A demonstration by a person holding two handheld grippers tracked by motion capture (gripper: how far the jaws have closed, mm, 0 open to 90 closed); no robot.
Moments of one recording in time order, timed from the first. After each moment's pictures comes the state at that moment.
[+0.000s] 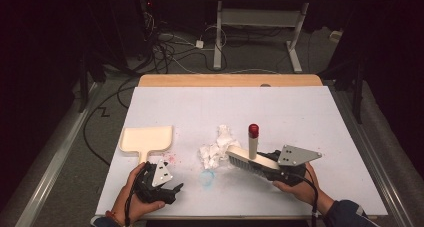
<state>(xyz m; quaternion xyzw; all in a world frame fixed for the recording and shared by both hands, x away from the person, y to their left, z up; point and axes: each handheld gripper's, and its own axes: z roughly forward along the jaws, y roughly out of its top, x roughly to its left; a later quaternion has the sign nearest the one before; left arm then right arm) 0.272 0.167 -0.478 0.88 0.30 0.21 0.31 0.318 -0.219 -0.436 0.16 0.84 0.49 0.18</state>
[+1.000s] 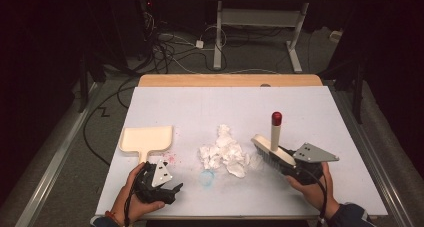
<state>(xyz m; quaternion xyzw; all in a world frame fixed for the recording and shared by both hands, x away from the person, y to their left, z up) 0.272 0.167 -0.478 0.88 0.30 0.21 0.31 0.309 -0.250 -0.437 0.31 0.80 0.45 0.26</state>
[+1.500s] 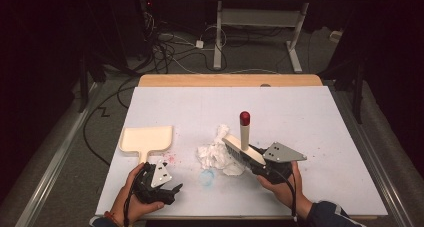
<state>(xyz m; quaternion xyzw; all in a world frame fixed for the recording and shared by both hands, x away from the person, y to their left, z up) 0.271 0.169 -0.478 0.88 0.30 0.21 0.31 0.313 -0.186 -0.435 0.27 0.79 0.49 0.25</state>
